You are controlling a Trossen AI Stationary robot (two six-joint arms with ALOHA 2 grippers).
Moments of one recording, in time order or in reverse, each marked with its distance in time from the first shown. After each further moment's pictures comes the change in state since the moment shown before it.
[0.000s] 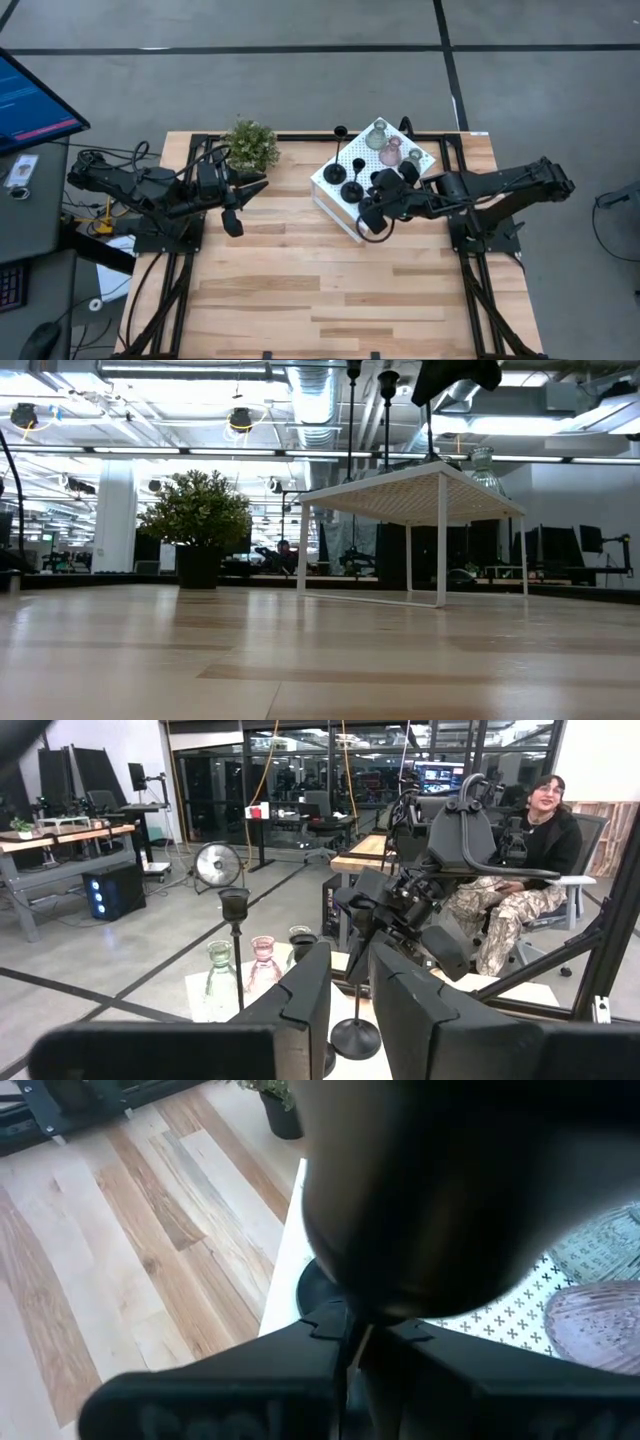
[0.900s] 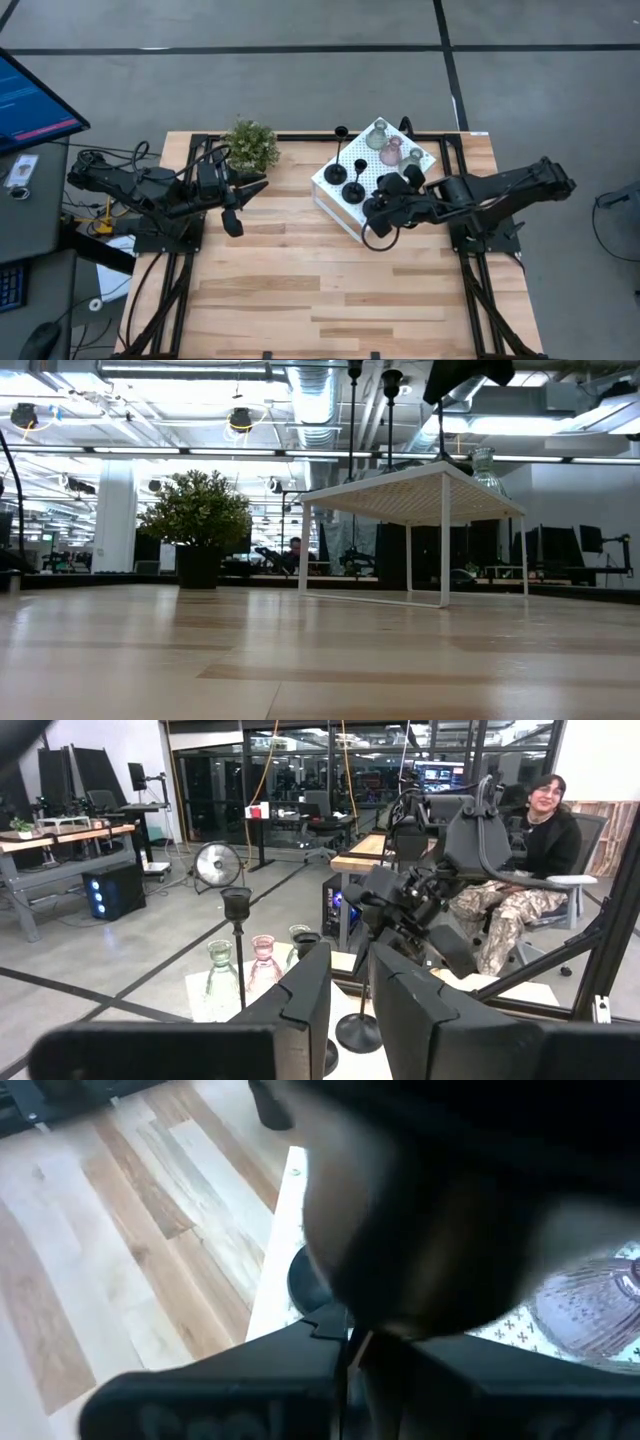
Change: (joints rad) left arm 0.000 0.000 0.000 -0.001 0.000 0.000; right arm 0.053 -0.010 0.000 -0.075 0.050 0.067
